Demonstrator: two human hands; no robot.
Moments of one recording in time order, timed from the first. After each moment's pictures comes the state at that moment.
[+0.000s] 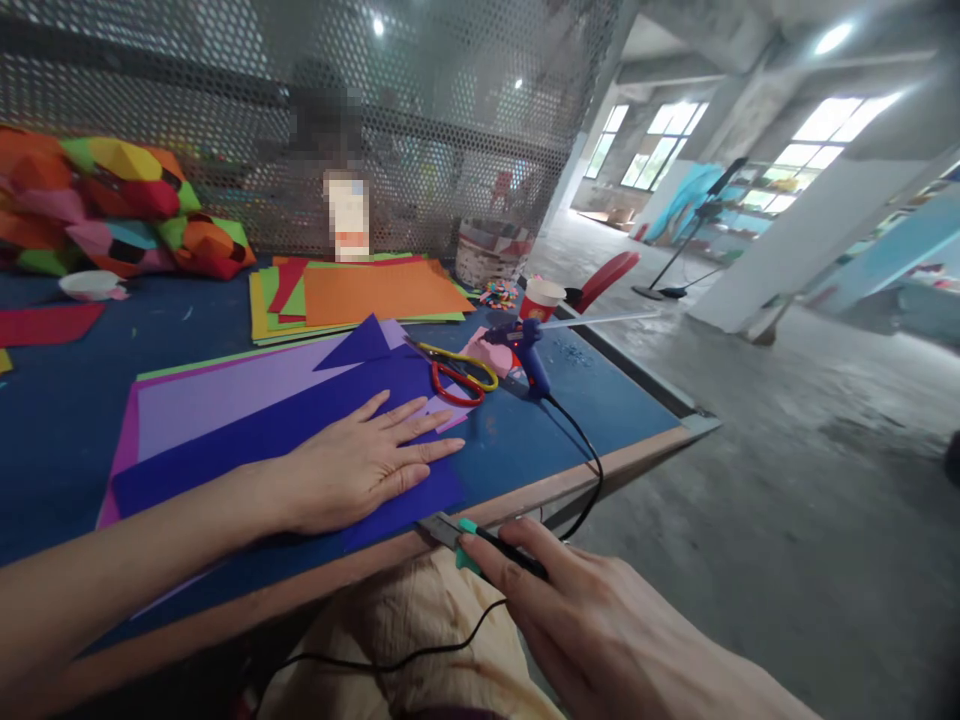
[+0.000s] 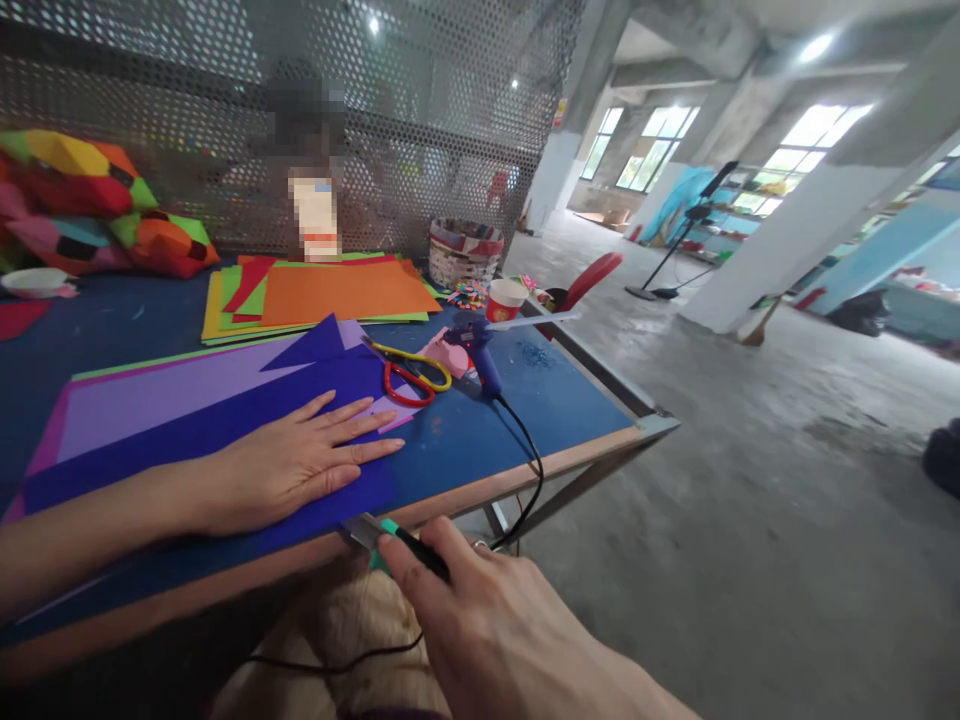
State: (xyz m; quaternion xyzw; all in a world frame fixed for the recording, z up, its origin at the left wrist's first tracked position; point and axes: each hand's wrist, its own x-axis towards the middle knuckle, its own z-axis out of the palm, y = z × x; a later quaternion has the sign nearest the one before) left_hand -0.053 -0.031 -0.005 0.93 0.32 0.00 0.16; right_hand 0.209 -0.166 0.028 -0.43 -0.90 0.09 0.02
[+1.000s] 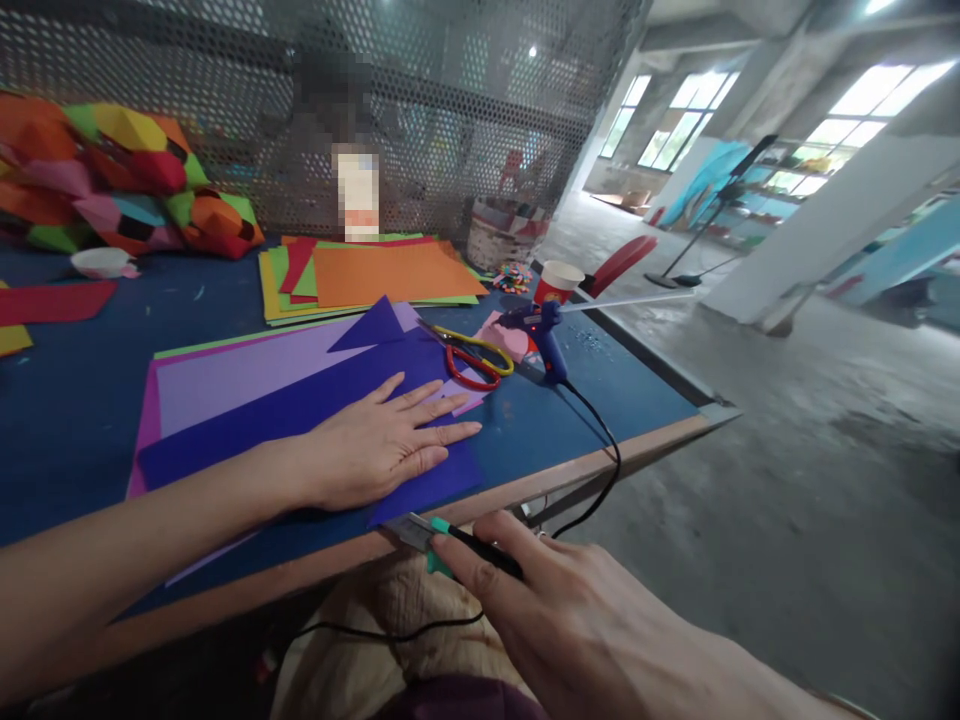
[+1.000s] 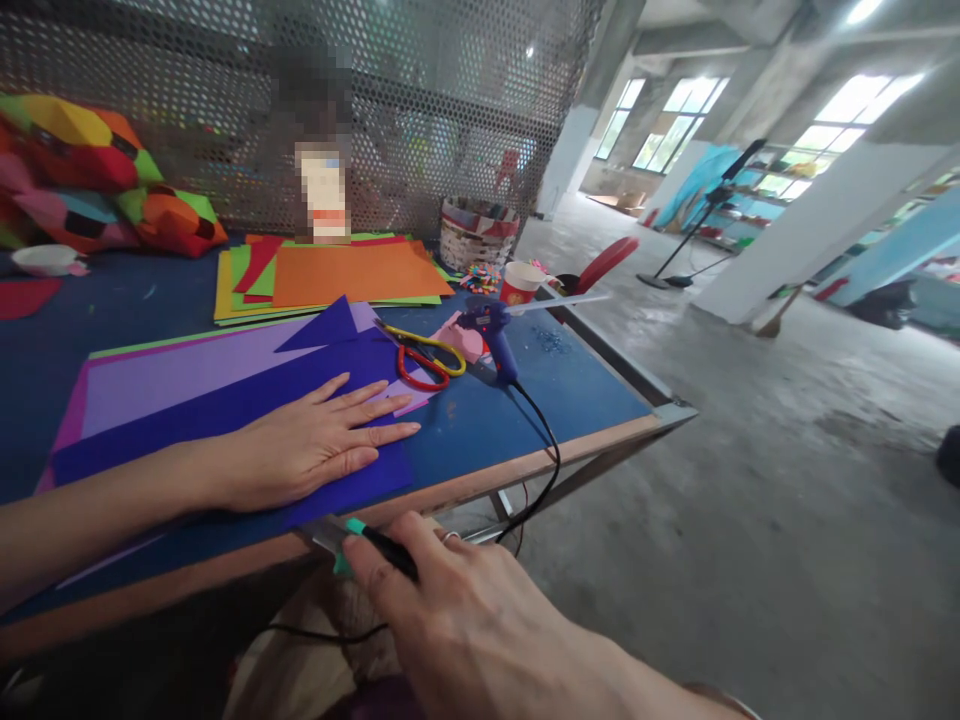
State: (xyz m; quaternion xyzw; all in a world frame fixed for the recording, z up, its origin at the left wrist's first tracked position) left_hand -0.054 -0.029 -0.007 0.94 0.31 0.00 0.16; right_hand 0.182 -0.164 0.026 -0.38 -0.92 0.12 0.03
